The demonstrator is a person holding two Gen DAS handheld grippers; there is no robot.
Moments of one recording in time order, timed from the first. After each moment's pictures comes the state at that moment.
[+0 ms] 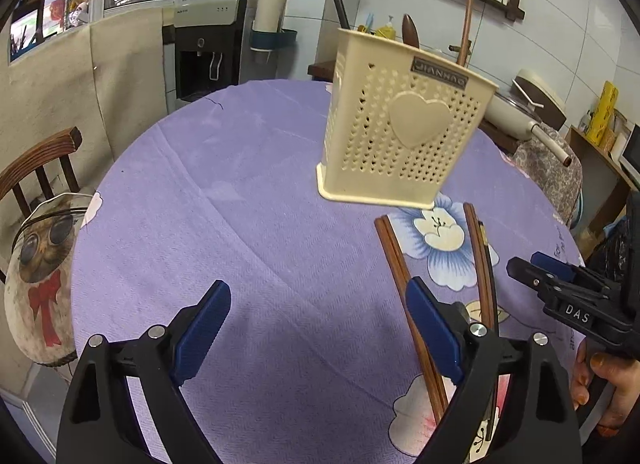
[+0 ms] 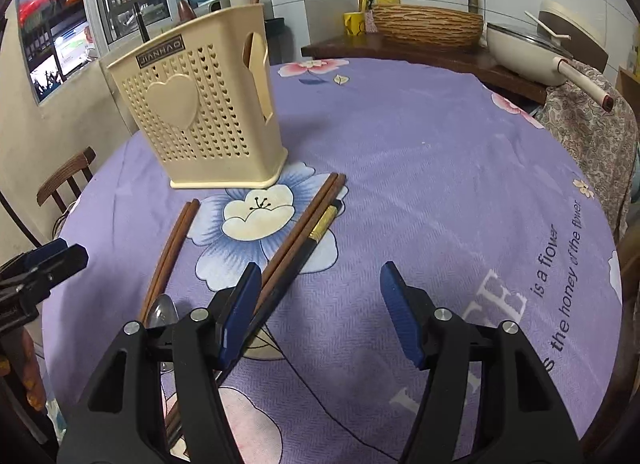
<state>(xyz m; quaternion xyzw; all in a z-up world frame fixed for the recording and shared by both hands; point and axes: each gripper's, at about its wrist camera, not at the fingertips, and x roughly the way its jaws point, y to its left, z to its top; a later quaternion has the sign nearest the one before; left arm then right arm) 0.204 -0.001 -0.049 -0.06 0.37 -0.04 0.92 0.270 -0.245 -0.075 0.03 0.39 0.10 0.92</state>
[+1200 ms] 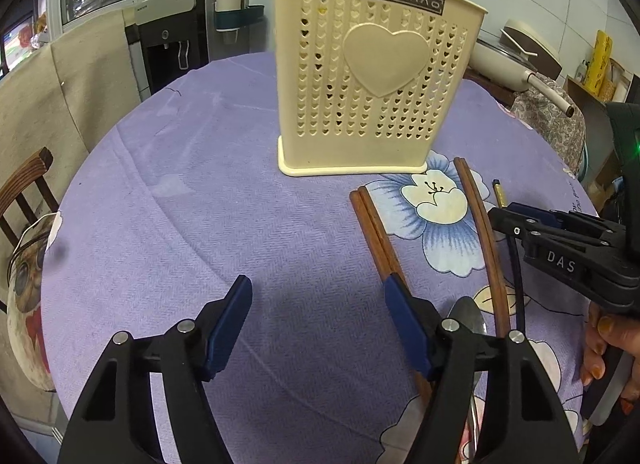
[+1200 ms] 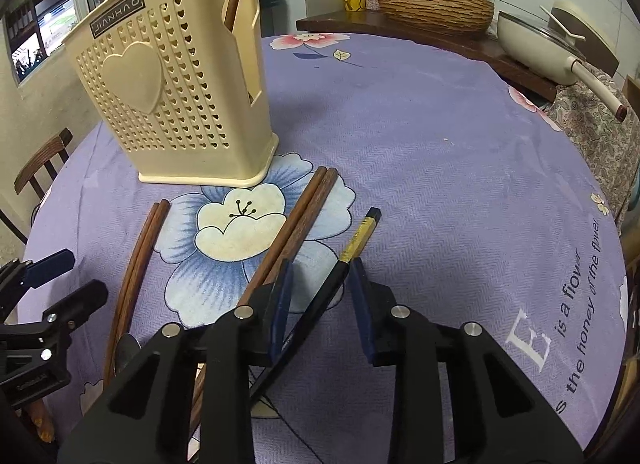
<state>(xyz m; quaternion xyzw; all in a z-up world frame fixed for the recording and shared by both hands) 0.239 -0.040 -0.074 0.01 0.42 -0.06 0.91 0.325 -0.227 -0.090 0.00 0.43 0.08 0.90</state>
